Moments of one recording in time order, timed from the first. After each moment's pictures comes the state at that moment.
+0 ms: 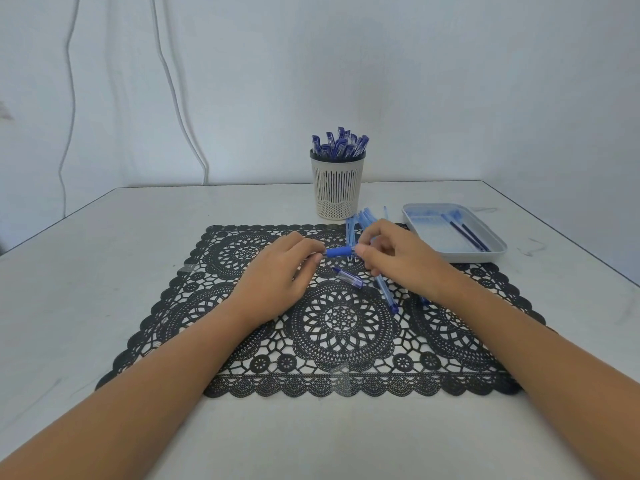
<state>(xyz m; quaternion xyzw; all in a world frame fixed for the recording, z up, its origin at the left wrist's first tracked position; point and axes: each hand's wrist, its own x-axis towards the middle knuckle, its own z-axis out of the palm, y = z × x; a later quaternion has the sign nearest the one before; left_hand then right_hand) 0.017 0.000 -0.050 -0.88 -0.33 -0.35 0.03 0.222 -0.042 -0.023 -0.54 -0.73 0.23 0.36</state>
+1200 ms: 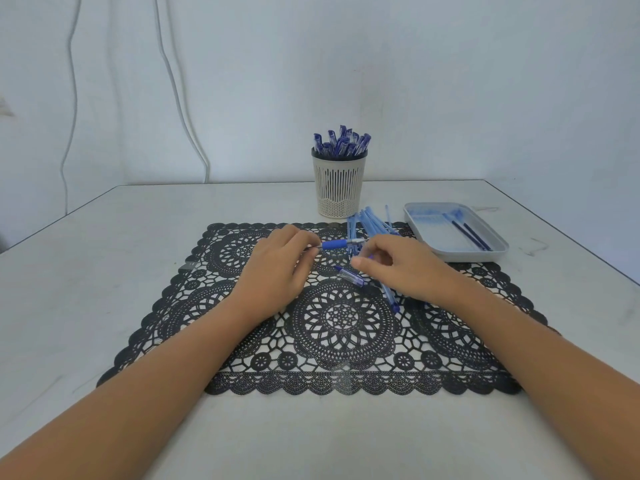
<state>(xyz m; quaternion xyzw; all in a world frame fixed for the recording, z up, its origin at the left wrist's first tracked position) 0.016 0.006 -0.053 -0.86 -0.35 -0.37 0.07 0.225 -0.040 -0.027 -0.59 -0.75 0.14 0.25</state>
